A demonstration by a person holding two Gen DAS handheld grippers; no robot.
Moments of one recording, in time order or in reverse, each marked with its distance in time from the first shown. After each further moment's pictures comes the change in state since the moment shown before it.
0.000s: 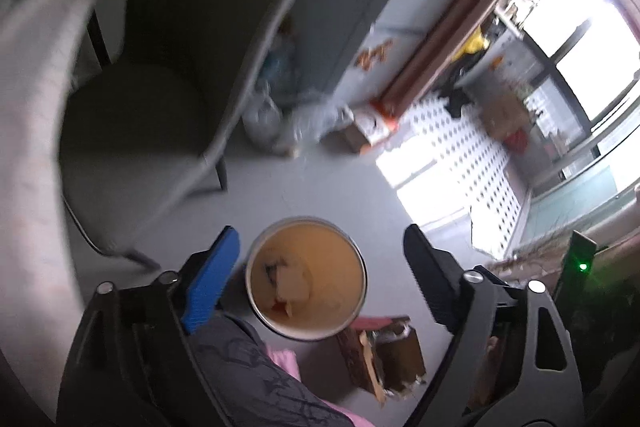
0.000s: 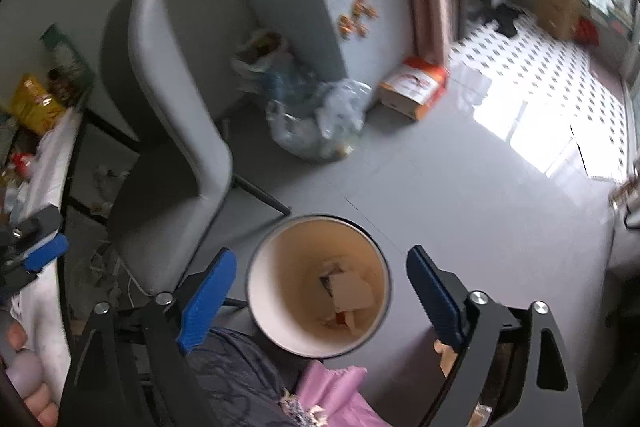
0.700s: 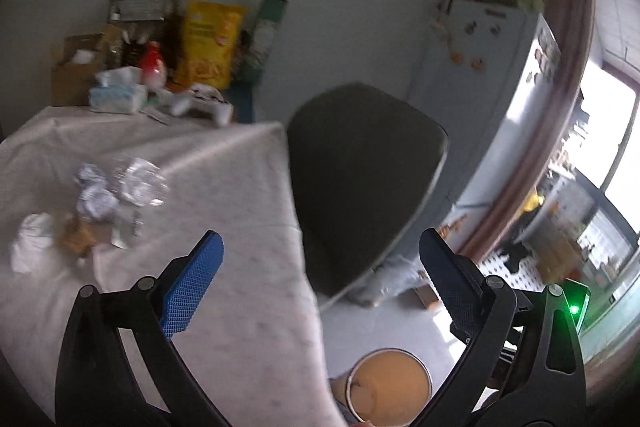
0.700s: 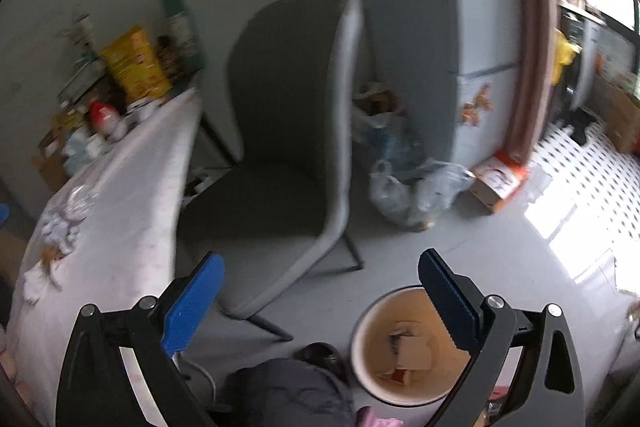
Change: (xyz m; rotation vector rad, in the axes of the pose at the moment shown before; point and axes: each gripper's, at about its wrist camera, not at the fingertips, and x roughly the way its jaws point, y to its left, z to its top) left arm -0.214 0.113 -0.015 -0.162 -0.583 0.266; right arm -0.052 0.195 0.004 -0.316 -0.154 0.170
